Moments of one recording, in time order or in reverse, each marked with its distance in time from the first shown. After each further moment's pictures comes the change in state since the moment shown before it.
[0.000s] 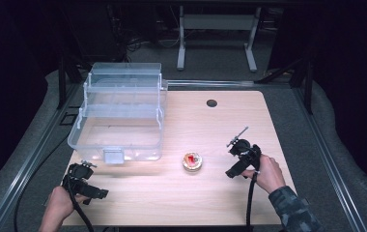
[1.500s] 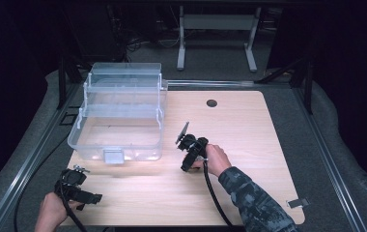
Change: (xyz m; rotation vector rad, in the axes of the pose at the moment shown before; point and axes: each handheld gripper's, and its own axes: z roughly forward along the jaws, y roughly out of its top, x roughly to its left) left arm 0.007 -0.020 -0.005 -0.004 0.030 -0.026; right arm 0.070 0.122 0.075 0.079 0.049 -0.203
